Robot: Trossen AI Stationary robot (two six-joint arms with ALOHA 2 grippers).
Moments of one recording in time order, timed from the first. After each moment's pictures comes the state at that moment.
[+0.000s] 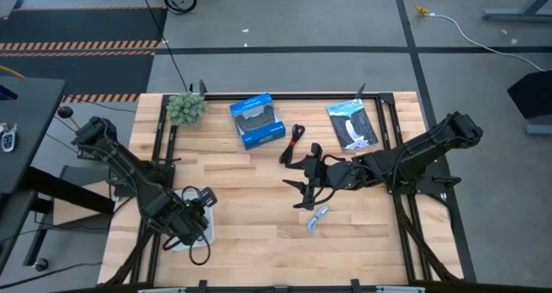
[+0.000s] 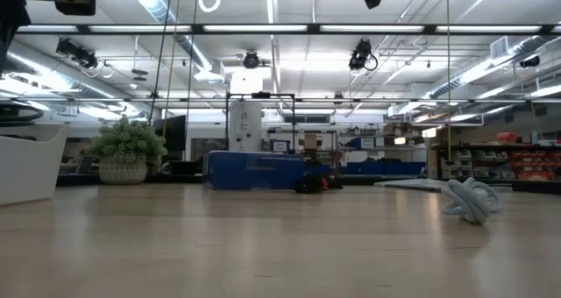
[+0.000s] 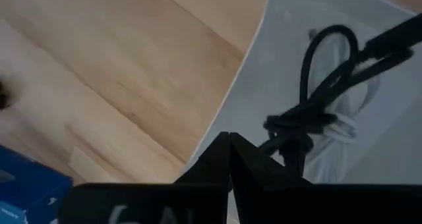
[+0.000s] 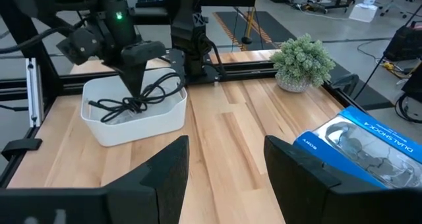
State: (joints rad) left arm -0.77 1.35 0.97 -1.02 -0.29 0.22; right arm 0.34 1.41 1.02 0.03 0.53 0.16
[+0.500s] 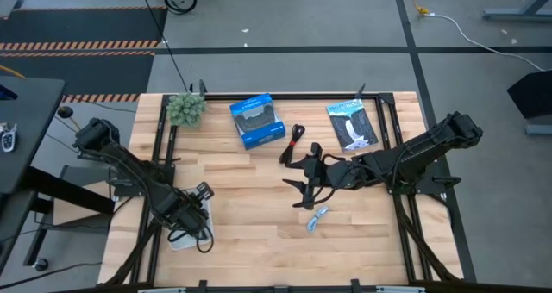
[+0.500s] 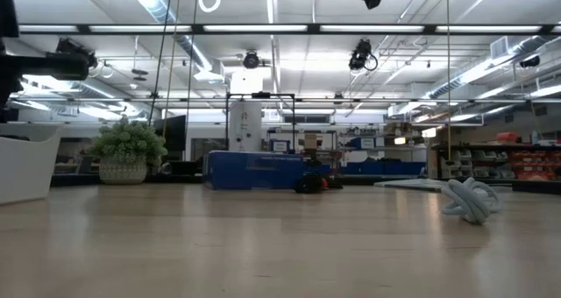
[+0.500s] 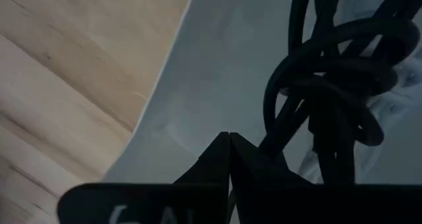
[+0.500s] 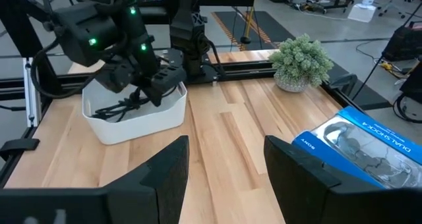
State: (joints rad) left arm -0.72 1.37 0.76 -0.96 -0.22 0.17; right arm 0.34 1.41 1.02 0.03 0.53 0.16
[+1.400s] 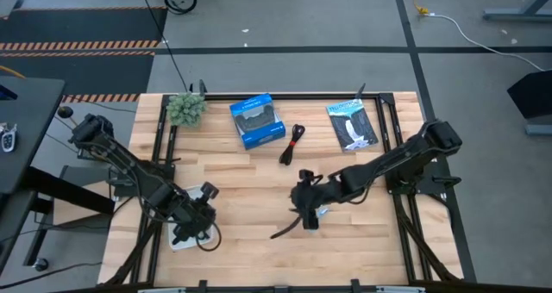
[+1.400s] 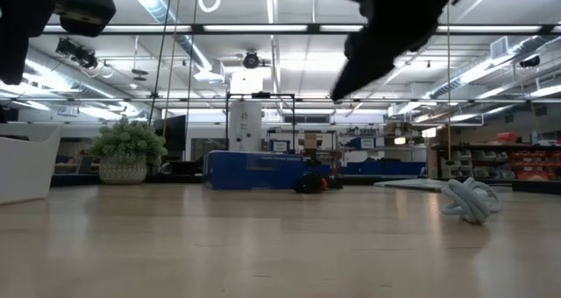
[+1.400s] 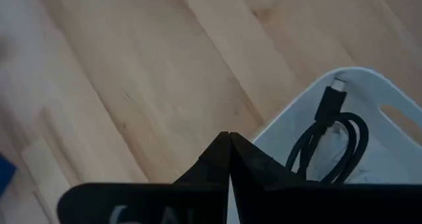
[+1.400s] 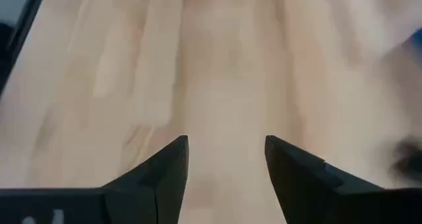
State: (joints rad) left arm -0.70 1.28 0.89 -0.81 -0.25 -0.05; right arm 0.35 1.65 1.07 -0.30 0.20 0.27
